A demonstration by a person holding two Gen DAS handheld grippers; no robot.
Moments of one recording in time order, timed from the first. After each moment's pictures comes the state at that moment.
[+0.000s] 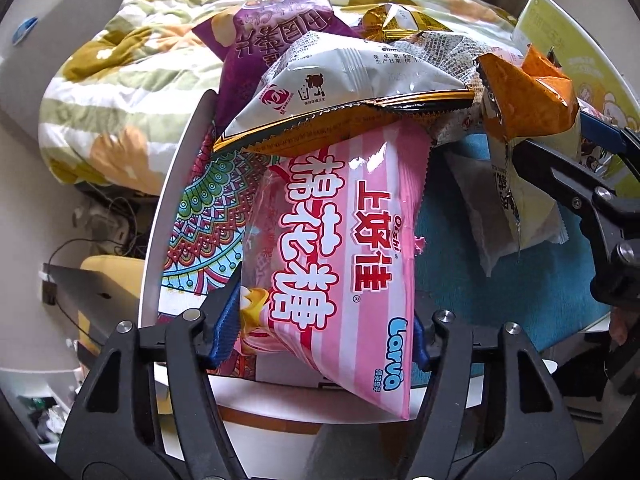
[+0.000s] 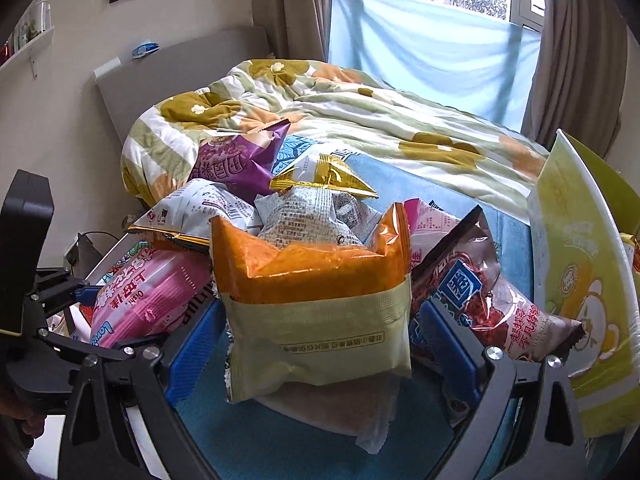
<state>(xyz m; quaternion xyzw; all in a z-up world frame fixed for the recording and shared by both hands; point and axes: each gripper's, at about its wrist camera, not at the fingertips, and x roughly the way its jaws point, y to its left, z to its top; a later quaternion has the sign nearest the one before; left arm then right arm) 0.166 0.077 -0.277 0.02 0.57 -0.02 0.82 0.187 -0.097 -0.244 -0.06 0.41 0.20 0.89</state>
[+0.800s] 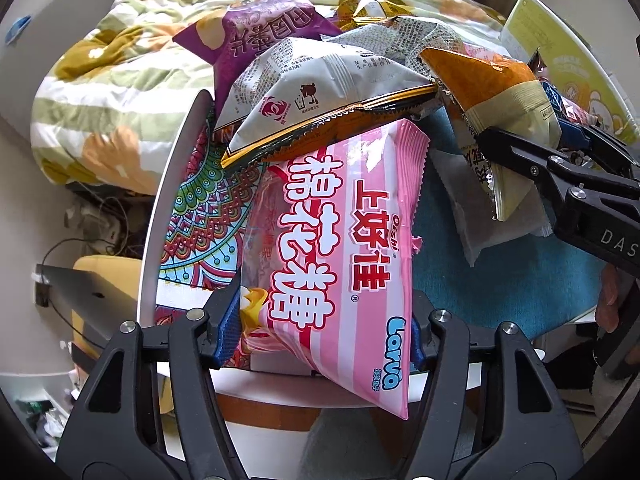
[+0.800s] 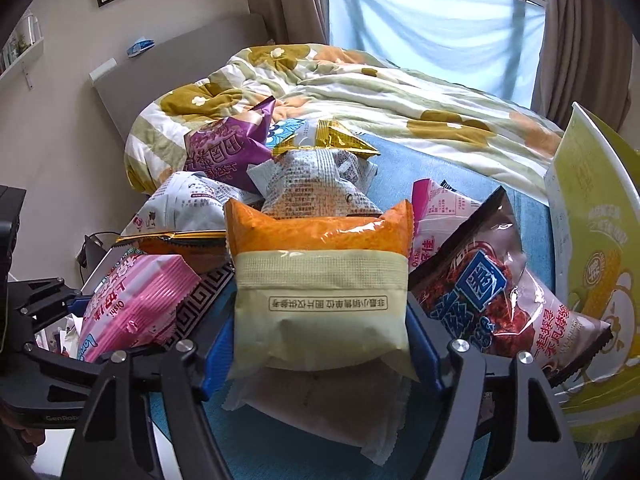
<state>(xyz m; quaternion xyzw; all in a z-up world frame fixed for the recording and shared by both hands) 0.162 0.078 -0.271 0.01 0.57 -0.04 0.82 0.199 -0.098 -0.254 -0.04 0.44 0.21 0.87</state>
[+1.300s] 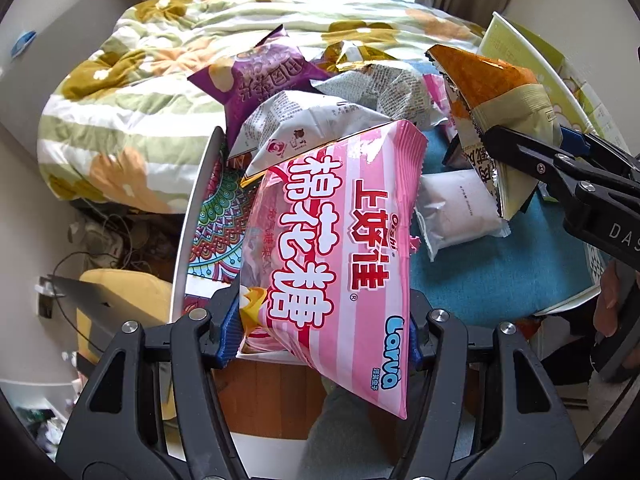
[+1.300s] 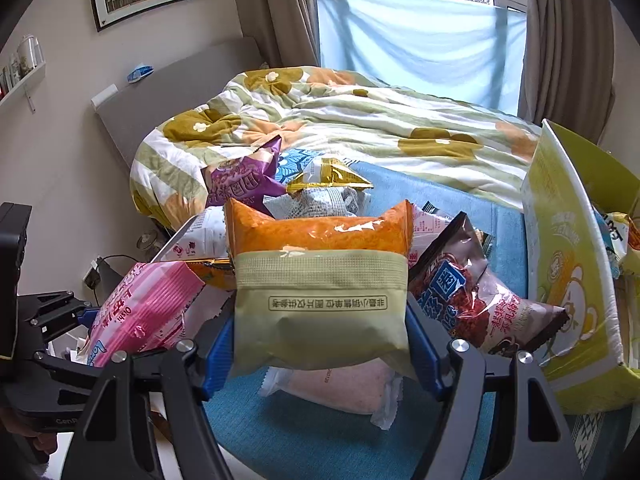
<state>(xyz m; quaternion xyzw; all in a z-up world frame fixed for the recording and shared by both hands) 0.135 0.079 -0.223 0.02 0.53 -0.06 0.84 0.171 -0.109 -0.208 -0.01 0.41 0.20 0.89</state>
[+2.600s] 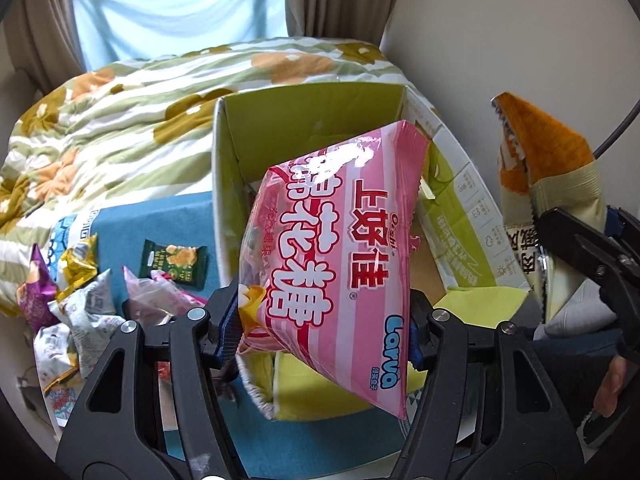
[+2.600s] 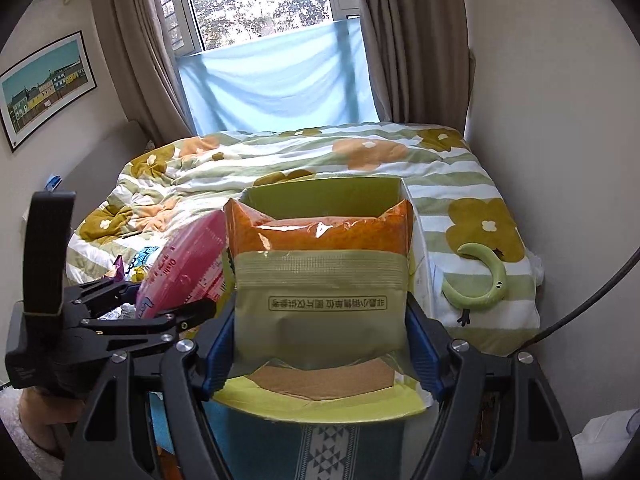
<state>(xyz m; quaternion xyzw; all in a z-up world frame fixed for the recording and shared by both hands) 0.250 -0.295 -0.141 0.06 0.49 -0.19 0.85 0.170 -0.436 -0.097 0.08 0.39 0.04 0.92</state>
